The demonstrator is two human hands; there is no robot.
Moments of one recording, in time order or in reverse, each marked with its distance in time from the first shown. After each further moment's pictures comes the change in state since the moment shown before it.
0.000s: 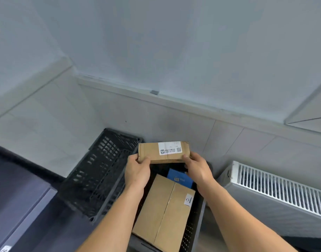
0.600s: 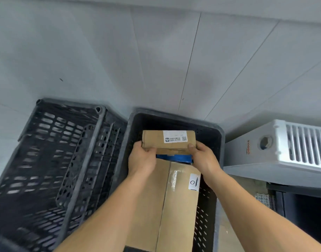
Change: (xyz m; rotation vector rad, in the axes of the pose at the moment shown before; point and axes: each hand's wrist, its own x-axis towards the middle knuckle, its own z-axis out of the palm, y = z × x) left_hand 0.181 -0.160 0.149 0.384 -0.325 -0.099; right_hand 0.184 0.205 0.035 0.011 0.121 0.274
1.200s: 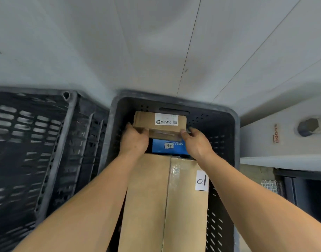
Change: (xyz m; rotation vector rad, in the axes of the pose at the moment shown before) left_hand 0.111 -0.028 0.037 0.209 -0.030 0.035; right_hand 0.092 0.035 0.037 -0.194 0.067 0.069
